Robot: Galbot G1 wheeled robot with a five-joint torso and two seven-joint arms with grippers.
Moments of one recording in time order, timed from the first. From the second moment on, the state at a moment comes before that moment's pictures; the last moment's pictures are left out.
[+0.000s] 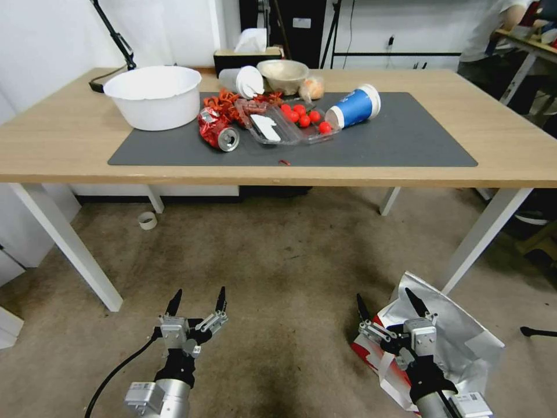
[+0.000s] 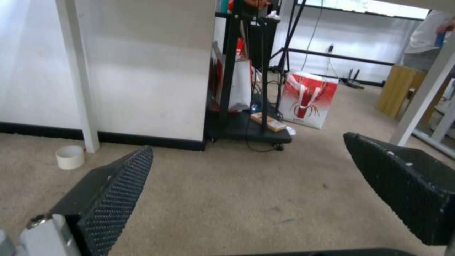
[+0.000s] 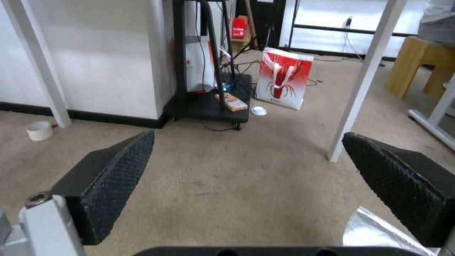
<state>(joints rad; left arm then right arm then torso) 1.83 -1.25 -0.35 -2.11 -0.33 -0.27 -0.20 -1.98 1.61 0.62 2.31 -0.03 0.08 -0.21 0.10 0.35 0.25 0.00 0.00</state>
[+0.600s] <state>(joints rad) 1.83 -1.25 -0.35 -2.11 -0.33 -0.27 -0.21 -1.98 1.61 0.62 2.31 -0.03 0.07 -0.21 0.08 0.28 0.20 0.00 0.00</state>
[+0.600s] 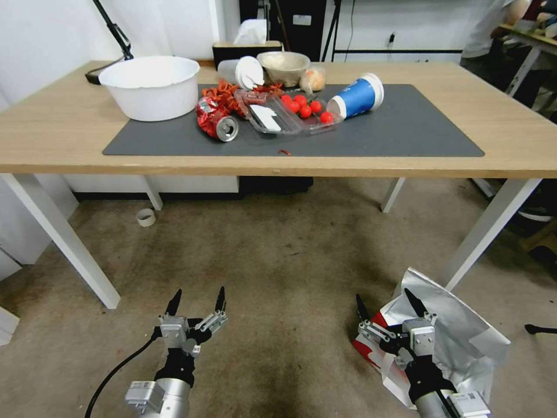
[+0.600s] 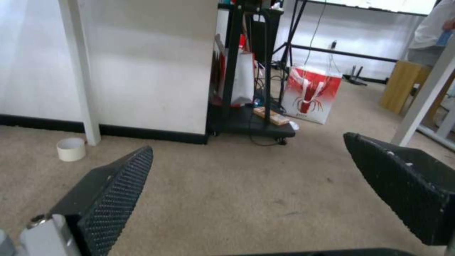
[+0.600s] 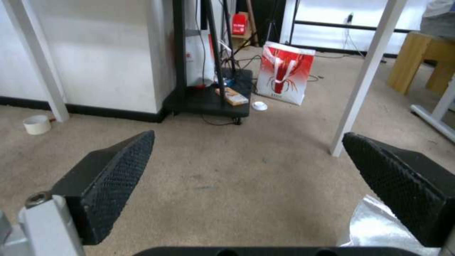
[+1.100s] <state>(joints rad) 1.83 -1.25 -0.35 -2.11 -0.33 -0.27 -0.21 -1.98 1.61 0.62 2.30 -0.03 0.07 -0.21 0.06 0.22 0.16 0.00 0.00</state>
